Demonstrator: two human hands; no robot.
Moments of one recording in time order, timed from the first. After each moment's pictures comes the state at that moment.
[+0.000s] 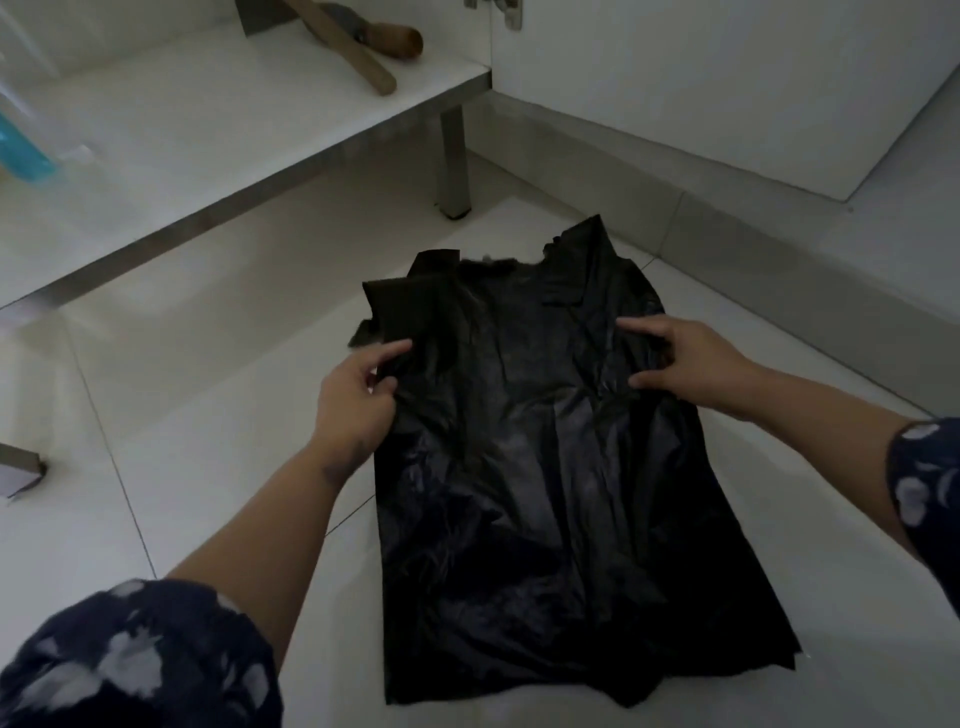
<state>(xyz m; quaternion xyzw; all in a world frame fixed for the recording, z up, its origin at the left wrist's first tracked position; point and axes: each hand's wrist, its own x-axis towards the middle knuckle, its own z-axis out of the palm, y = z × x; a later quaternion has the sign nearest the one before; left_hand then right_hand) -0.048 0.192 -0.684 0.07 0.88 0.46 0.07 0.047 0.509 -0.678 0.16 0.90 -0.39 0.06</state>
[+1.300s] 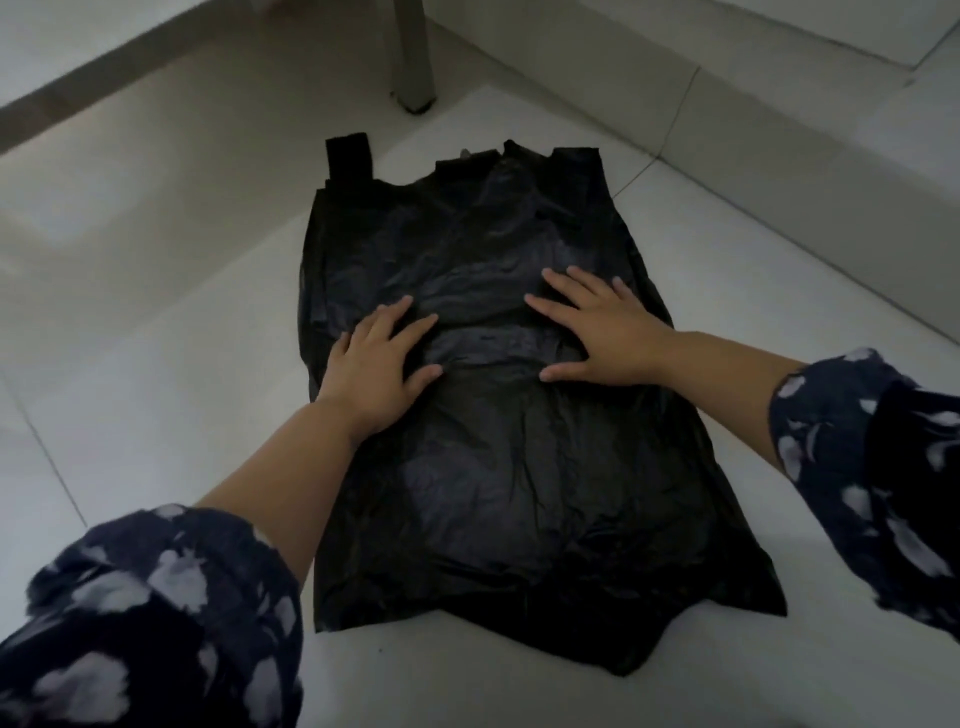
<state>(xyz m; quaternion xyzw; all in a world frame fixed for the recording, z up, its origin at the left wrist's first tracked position) -0.057 0.206 -0.752 0.30 0.94 0.08 0.15 0.024 0.473 -0.745 -0.03 0.97 -0.10 0.20</state>
